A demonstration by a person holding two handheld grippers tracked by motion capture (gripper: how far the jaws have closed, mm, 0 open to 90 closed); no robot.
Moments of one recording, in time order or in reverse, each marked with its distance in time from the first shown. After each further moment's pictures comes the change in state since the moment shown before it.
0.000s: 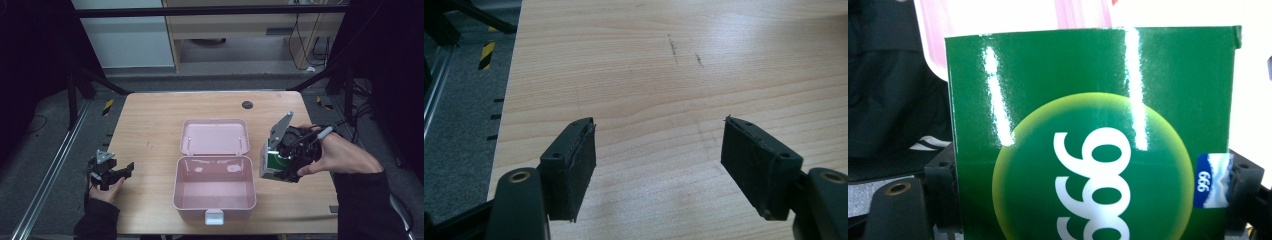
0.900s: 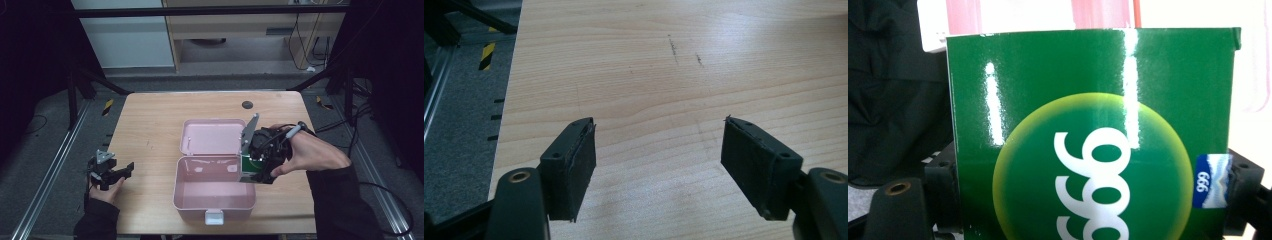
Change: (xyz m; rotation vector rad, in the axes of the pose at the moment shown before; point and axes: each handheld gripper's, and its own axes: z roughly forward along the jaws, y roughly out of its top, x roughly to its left) left arm 0.000 0.000 0.000 0.001 0.001 0.002; right arm 0.011 0.056 0.016 0.013 0.050 -0.085
